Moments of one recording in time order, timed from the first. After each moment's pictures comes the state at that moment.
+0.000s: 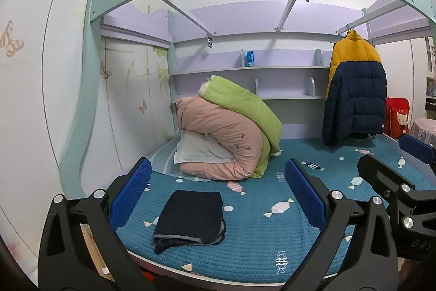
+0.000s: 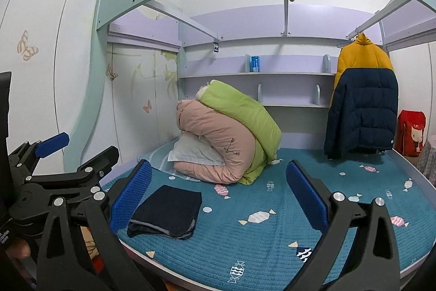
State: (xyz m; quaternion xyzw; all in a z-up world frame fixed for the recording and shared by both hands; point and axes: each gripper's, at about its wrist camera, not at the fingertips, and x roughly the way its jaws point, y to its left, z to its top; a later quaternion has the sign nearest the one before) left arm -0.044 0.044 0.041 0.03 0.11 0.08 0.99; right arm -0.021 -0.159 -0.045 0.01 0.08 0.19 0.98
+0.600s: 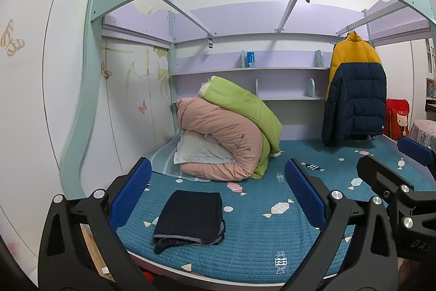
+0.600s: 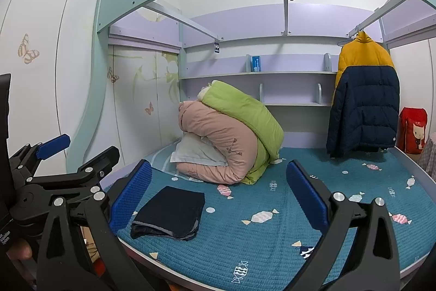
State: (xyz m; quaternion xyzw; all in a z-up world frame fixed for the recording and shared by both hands) left arm -0.046 0.045 0.044 0.02 0.11 0.08 0.99; right arm -0.026 -0.155 -0.043 0.02 0.08 0.19 0.98
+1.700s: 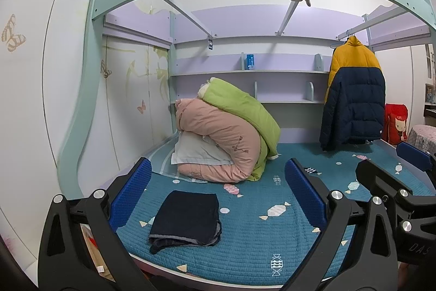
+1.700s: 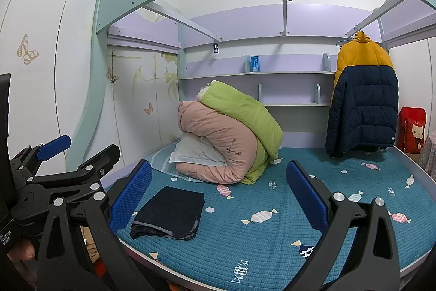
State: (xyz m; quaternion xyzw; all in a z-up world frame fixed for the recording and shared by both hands) left arm -0.049 0.041 0.048 0.01 0.10 0.08 0.99; right arm -0.027 -0.154 -0.043 0.02 0.08 0.19 0.98
